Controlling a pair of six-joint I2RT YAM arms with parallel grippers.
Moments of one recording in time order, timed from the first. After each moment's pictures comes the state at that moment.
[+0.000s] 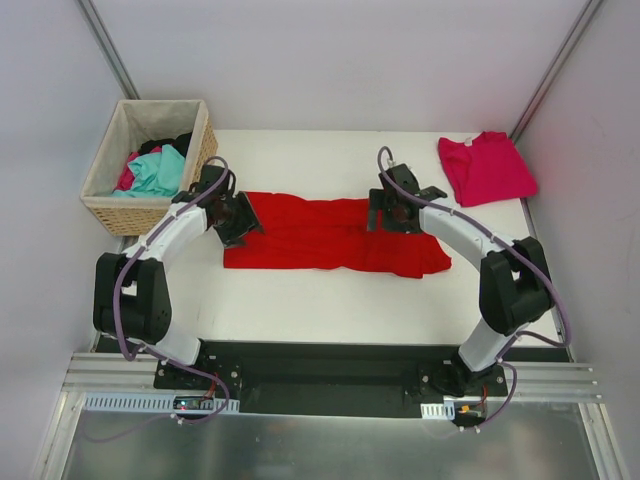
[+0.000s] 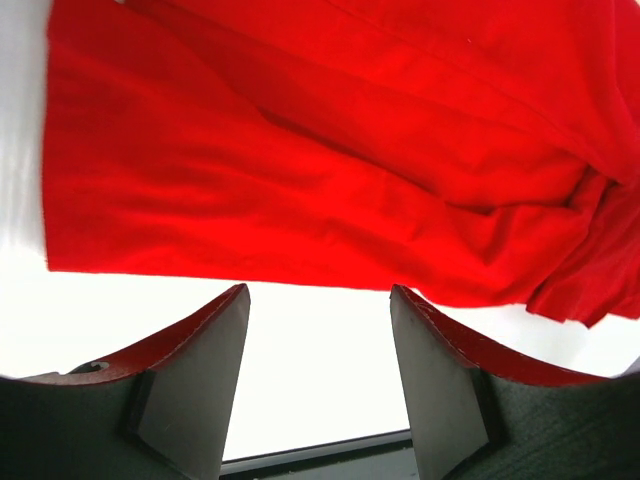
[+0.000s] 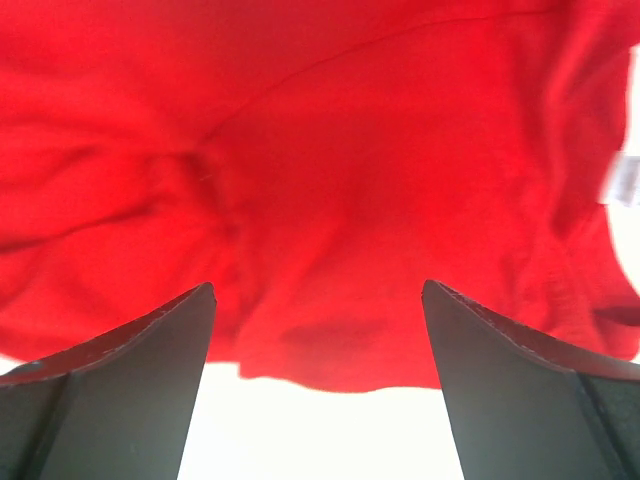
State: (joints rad) left arm -0.15 1.53 1.08 -0.64 0.21 -0.69; right arm 0.50 1.68 1.25 -0.60 0.22 0.45
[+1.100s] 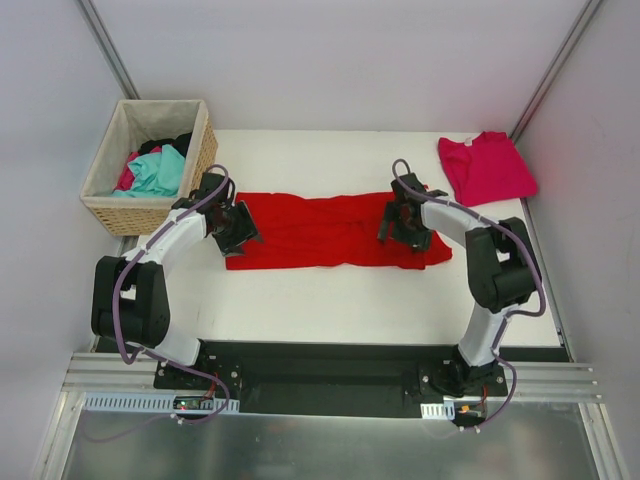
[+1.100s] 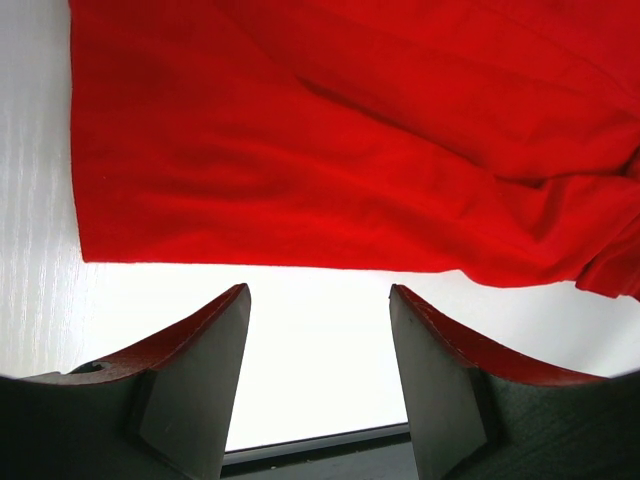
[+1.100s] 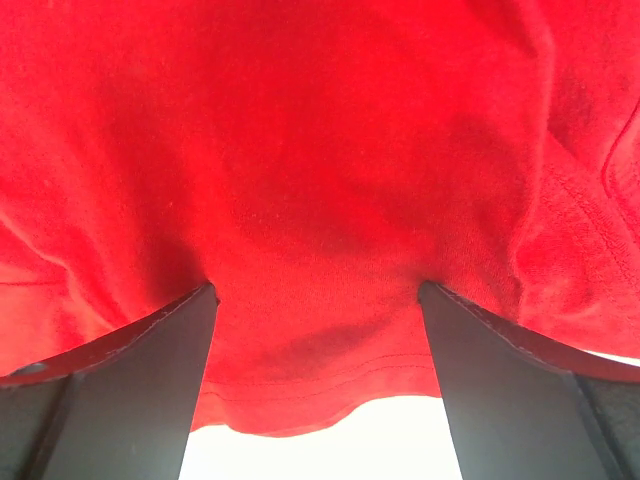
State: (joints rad) left arm -0.16 1.51 1.01 -0.64 0.22 -0.67; right arm 0.37 1.82 1.18 -0.61 0.15 0.58
